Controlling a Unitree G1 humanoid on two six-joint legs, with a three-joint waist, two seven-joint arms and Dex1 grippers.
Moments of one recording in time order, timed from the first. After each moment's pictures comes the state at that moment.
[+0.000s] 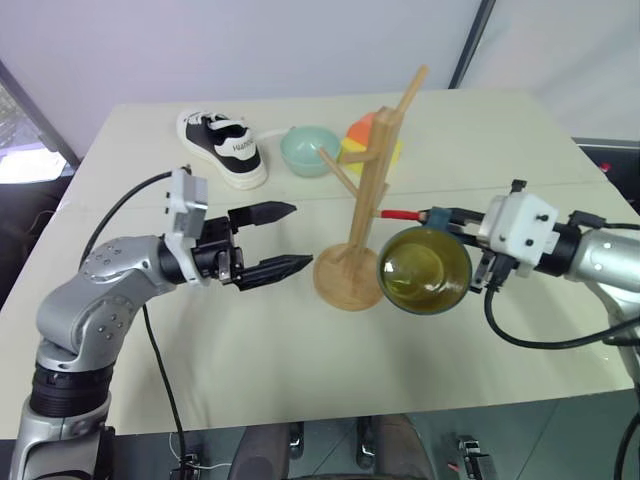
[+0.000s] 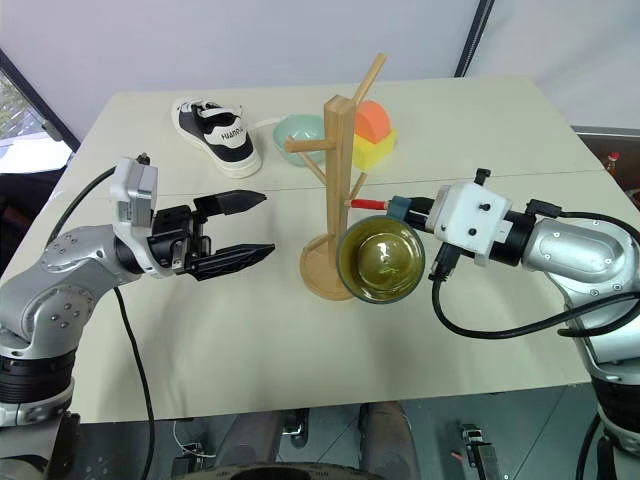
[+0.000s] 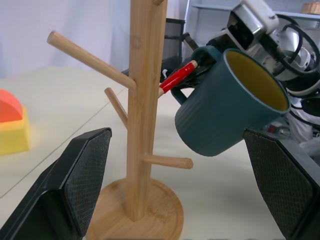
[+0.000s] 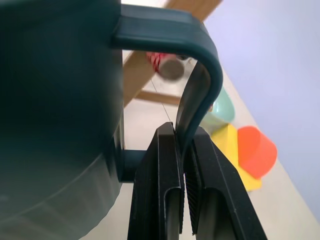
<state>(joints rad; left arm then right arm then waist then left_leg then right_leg) -0.38 0.64 0.13 -0.42 -0.86 0.62 -0.95 -0.30 -0.94 -0.15 -0.52 0.32 0.28 0.87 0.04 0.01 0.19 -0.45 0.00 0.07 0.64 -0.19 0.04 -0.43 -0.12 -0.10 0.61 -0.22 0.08</state>
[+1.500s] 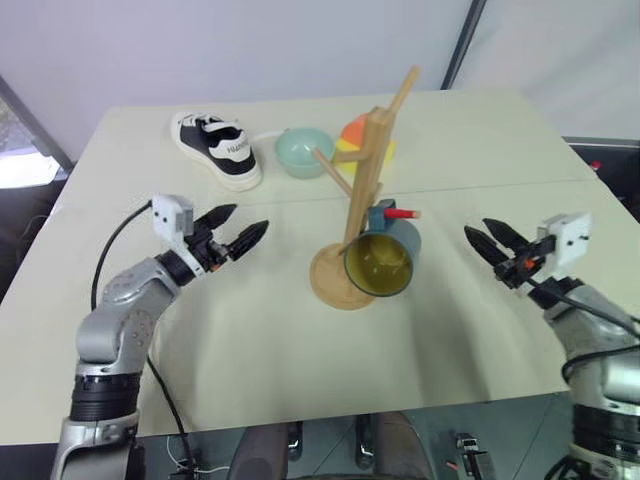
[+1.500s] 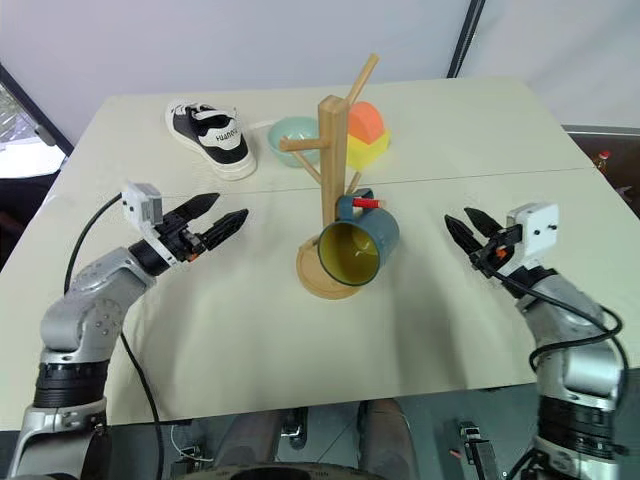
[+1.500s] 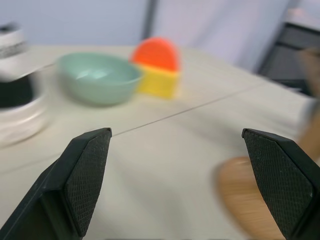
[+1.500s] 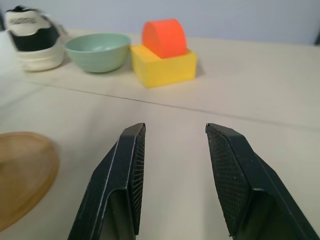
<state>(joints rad) -0.26 0.43 0.18 -0.09 -0.57 0.40 -0.58 -0.12 -0.46 -0.39 -0.11 0.43 0.29 0.63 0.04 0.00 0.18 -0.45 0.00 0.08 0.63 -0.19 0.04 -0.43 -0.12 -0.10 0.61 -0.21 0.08</state>
